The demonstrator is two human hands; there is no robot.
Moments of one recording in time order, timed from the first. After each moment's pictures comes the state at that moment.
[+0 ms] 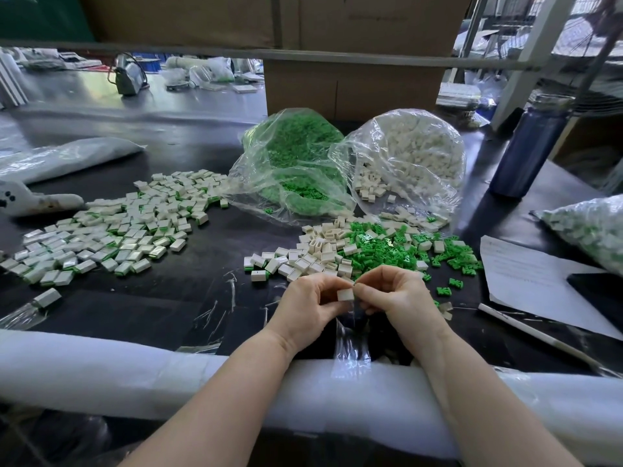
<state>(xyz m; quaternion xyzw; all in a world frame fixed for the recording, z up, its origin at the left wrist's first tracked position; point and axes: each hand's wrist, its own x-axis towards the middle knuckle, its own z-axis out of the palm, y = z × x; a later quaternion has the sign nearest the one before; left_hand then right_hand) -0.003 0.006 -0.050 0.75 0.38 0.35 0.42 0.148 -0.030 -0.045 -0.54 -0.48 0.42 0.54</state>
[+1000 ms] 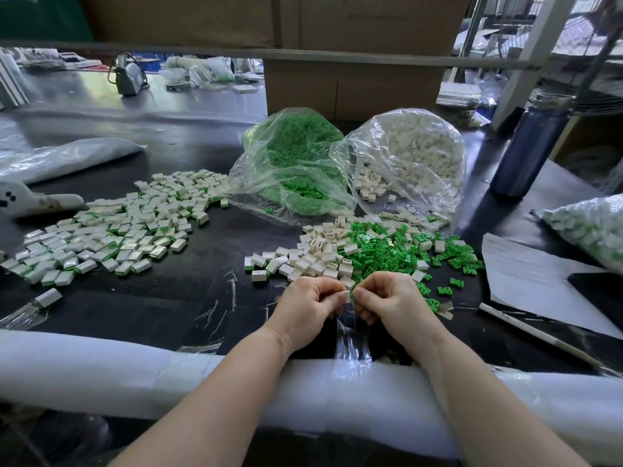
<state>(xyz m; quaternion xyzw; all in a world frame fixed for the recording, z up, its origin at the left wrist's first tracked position) -0.008 0.008 -0.051 0.74 0.40 0.31 0.45 0.142 -0.034 -0.042 -0.60 -0.54 0.38 0.45</state>
